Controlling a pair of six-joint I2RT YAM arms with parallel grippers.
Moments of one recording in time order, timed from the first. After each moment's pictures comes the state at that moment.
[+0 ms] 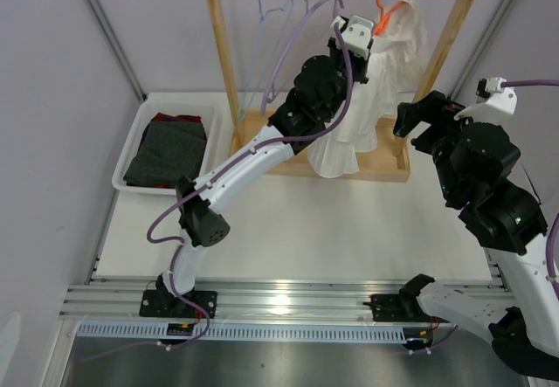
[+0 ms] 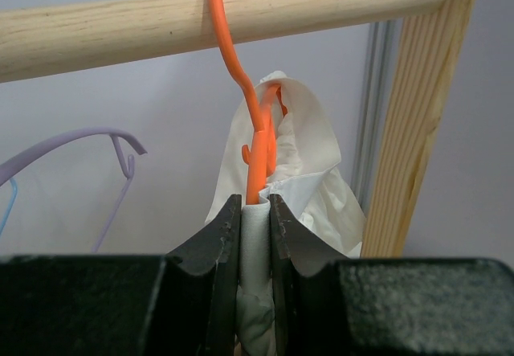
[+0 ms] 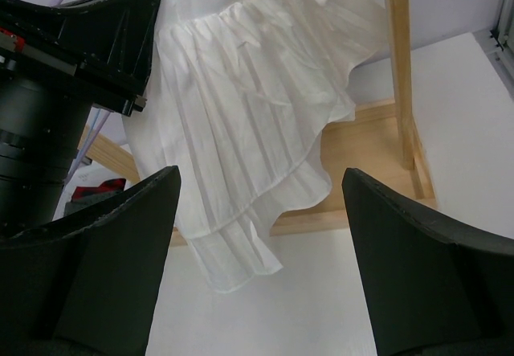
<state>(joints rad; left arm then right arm) -0.92 2.12 2.38 0.08 -0.35 0.16 0.62 0.95 1.58 -0.67 0.65 0.44</state>
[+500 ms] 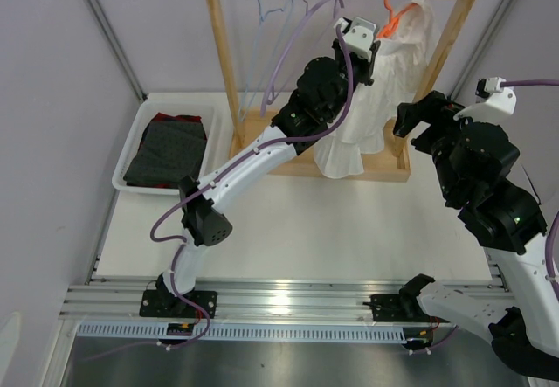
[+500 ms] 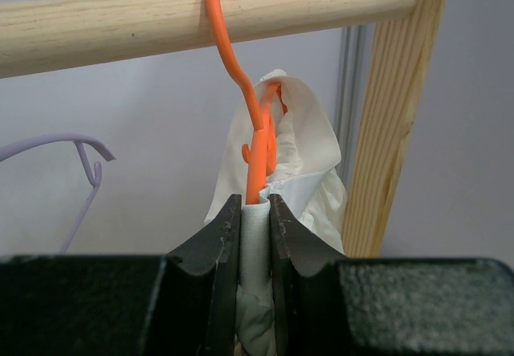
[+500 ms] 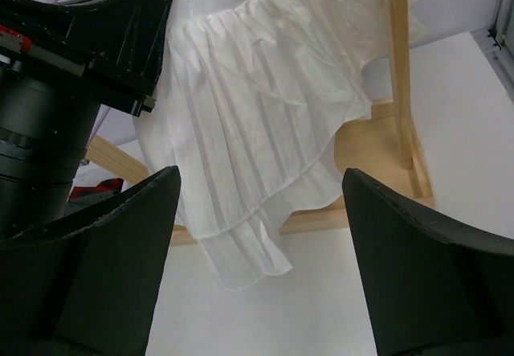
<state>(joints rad) -0.92 2.14 2.40 0.10 -0.30 0.12 0.62 0.95 1.57 -0.67 0.65 0.44</state>
